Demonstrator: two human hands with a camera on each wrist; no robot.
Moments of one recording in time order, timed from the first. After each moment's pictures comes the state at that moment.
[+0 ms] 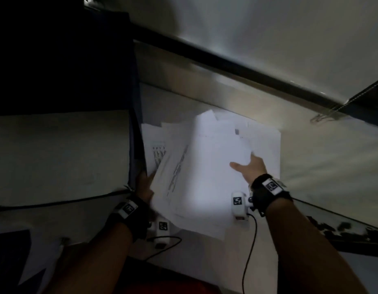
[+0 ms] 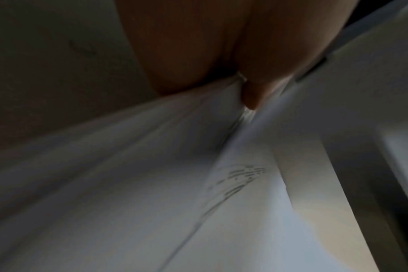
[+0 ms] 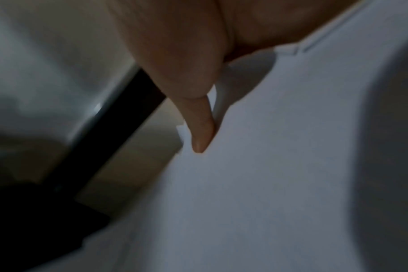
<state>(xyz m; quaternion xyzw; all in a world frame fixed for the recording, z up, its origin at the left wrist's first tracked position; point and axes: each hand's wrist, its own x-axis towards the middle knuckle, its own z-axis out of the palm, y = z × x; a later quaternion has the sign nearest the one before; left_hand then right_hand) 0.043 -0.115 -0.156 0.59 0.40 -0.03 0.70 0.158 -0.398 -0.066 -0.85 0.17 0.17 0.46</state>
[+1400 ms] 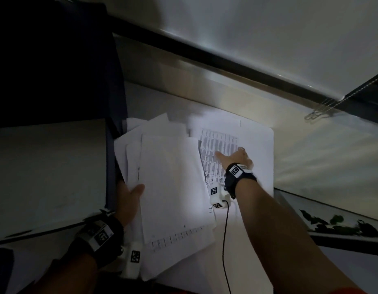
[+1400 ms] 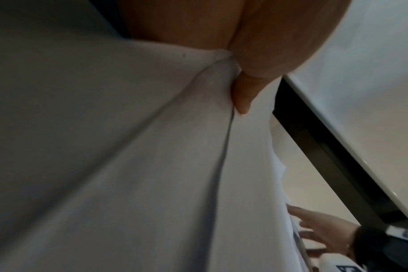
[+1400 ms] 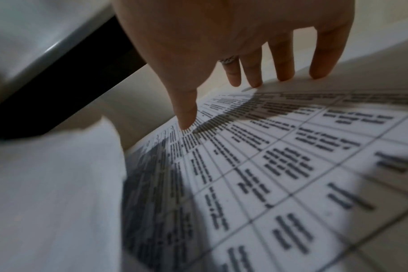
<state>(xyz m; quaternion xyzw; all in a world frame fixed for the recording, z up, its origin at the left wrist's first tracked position) 0.037 -0.103 -0.136 0.68 0.37 0.00 0.64 0.219 -0.377 -0.127 -0.91 0.29 0.18 0.25</state>
